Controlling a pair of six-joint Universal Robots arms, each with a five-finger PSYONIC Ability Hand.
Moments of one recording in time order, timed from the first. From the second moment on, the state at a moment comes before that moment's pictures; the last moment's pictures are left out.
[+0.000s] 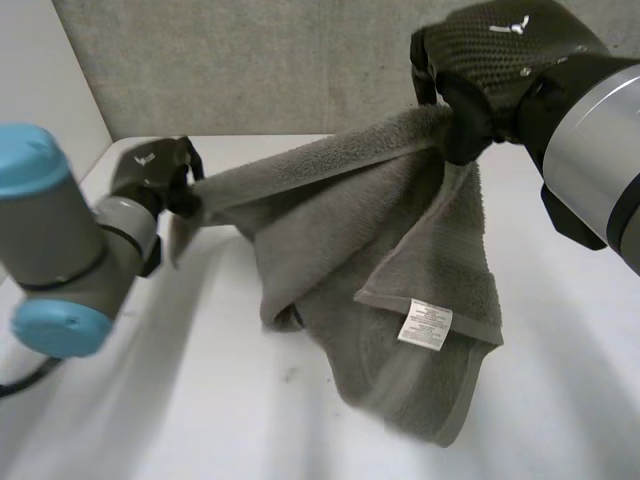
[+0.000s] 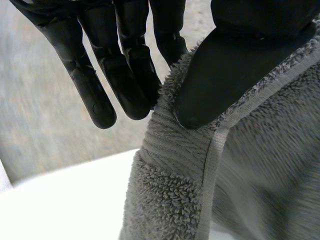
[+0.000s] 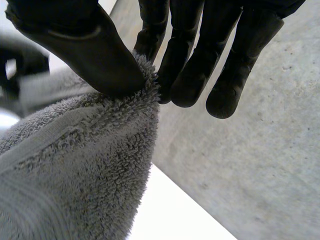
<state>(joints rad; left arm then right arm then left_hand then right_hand) 4.36 -1.93 -1.45 3.31 -1.59 3.13 2.25 -1.46 1.04 0.47 1.70 2.84 1.19 1.22 1.22 1.22 1.03 1.34 1.33 1.33 1.34 1.18</state>
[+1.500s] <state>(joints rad) 4.36 -2.01 -1.61 3.56 -1.55 3.70 2.07 -0.93 1.26 -0.03 1.45 2.29 1.21 1.22 1.22 1.22 1.04 1.34 1.34 1.33 1.34 1.20</state>
